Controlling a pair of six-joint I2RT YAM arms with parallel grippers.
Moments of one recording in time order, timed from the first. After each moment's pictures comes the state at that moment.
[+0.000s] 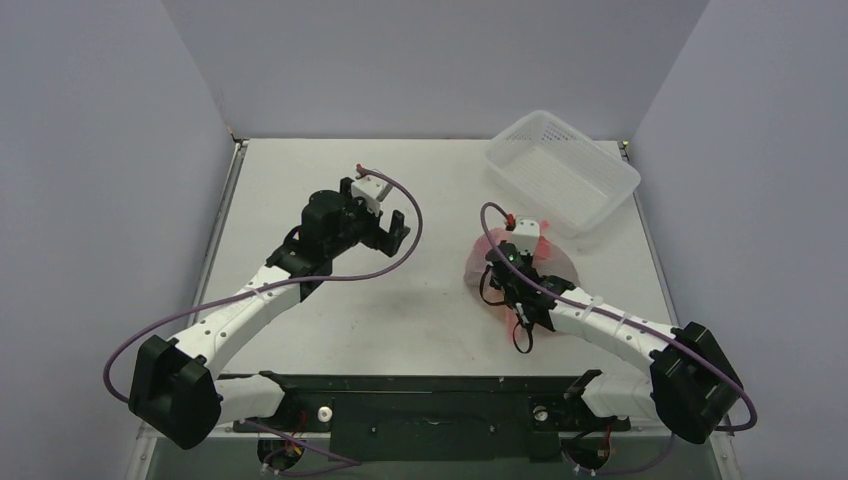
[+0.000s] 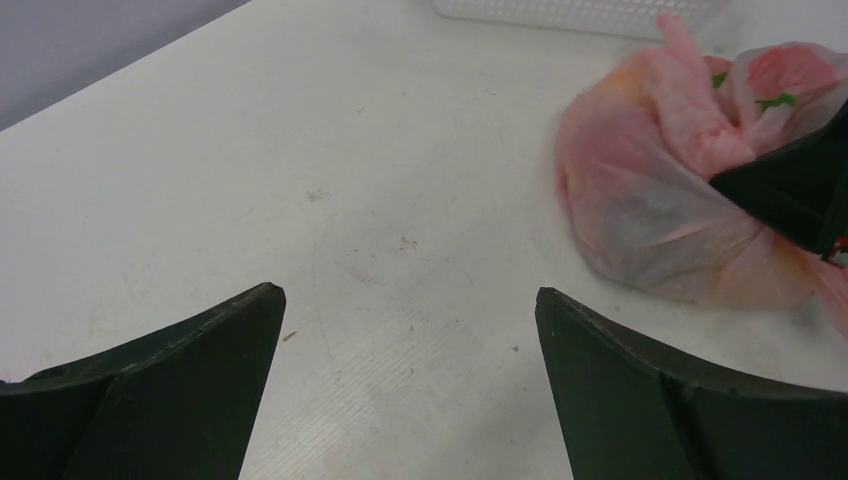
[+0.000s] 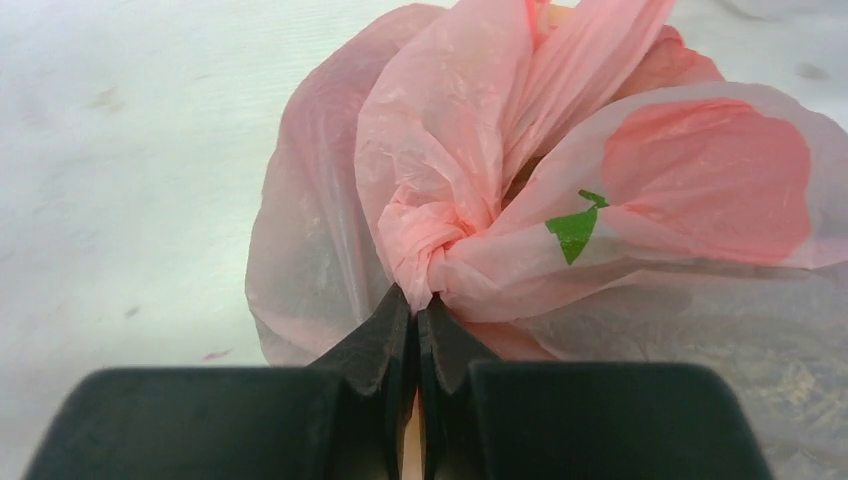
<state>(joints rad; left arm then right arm) -0.53 1.23 0.91 0.02 0.13 0.02 0.67 1.23 0.66 -0.23 0.65 0.61</state>
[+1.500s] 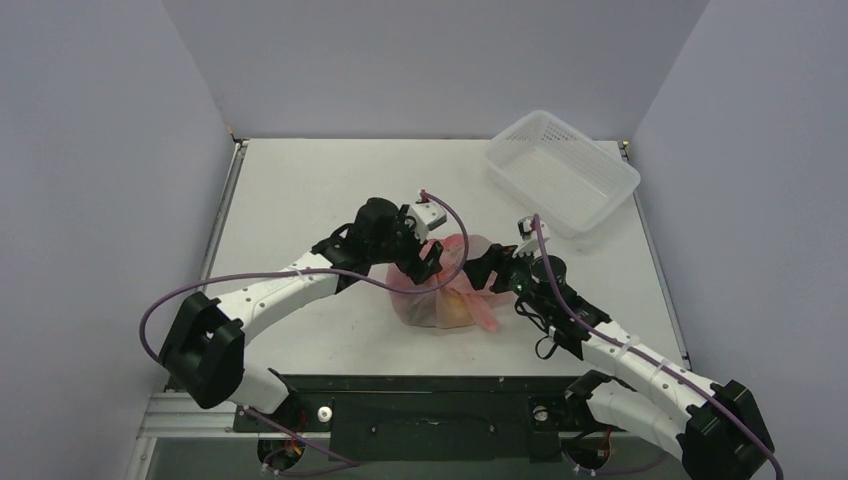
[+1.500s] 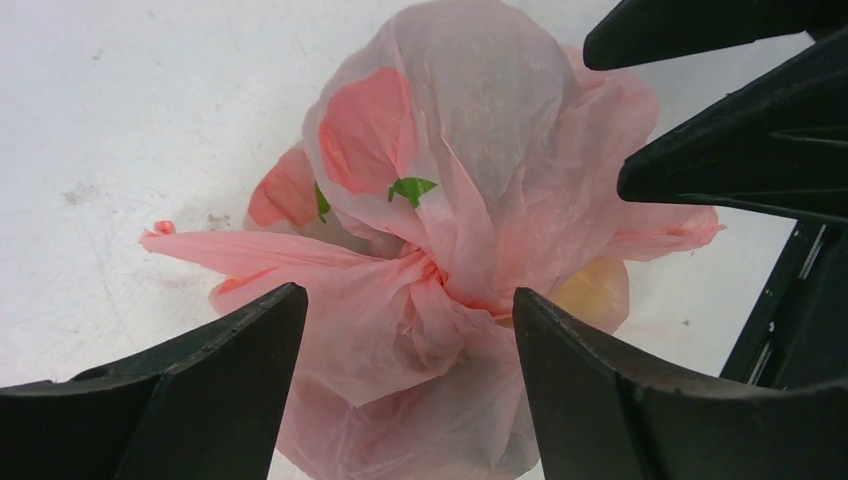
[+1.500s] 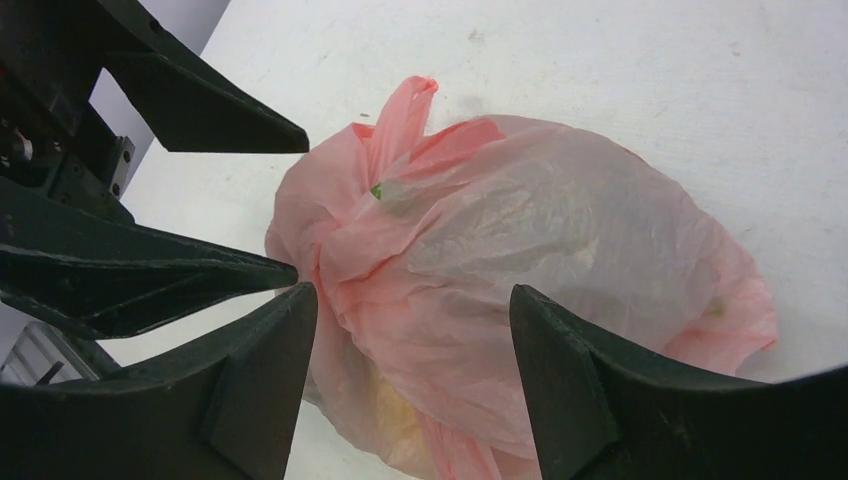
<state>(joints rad) -0.70 1.42 0.99 -0.09 0.29 0.08 0.61 0.92 0.45 0.22 0.00 0.51</state>
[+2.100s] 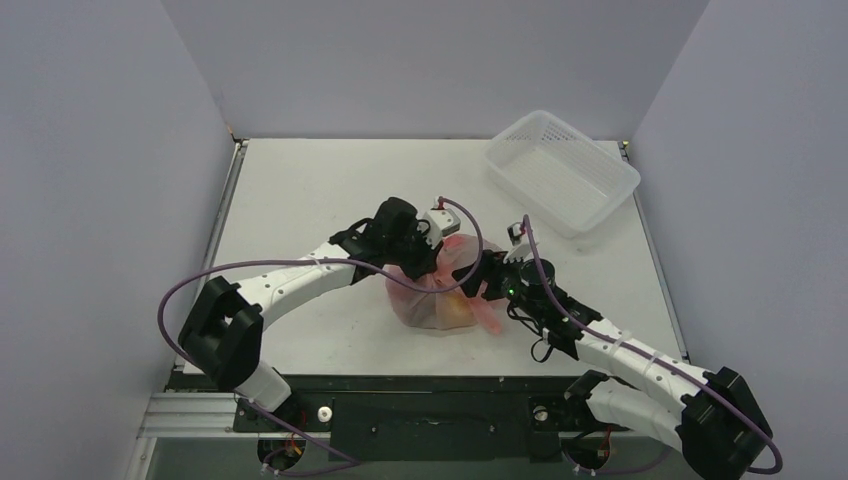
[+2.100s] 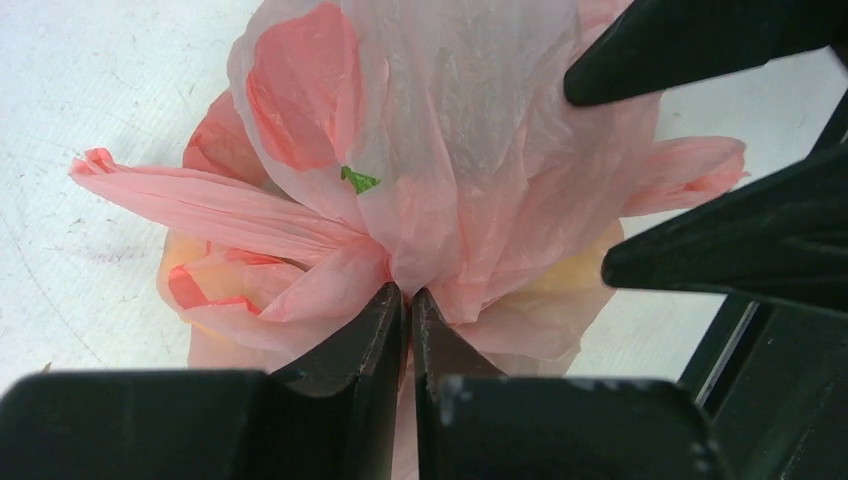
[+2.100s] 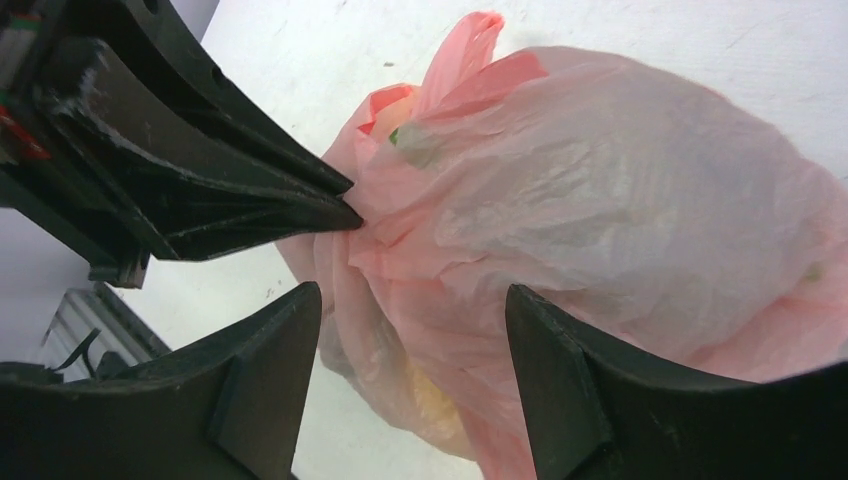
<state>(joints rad) -0.75 1.57 1.12 -0.29 0.27 0.11 0.66 0.97 0.44 0.21 -0.01 0.58</state>
